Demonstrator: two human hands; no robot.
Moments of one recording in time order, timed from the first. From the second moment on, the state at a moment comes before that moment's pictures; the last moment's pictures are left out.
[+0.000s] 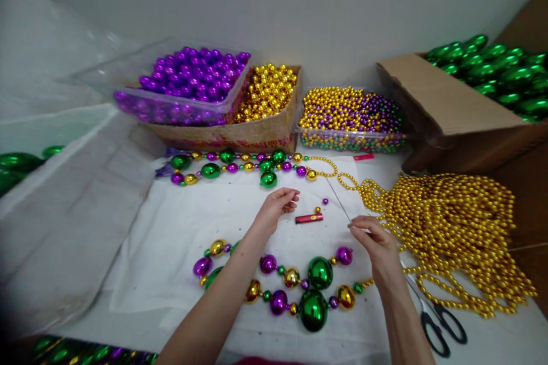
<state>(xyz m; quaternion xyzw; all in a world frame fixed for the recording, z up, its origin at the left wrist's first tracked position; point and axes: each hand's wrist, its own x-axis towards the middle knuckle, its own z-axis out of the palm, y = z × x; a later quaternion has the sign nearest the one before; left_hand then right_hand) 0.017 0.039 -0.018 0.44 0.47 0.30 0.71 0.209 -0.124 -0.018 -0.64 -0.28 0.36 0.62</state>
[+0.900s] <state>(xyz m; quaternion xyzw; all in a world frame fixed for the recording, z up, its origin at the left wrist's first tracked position) 0.023 0.070 -0.024 0.59 0.52 0.29 0.54 0.207 -0.123 -0.012 -0.72 -0.24 0.37 0.53</state>
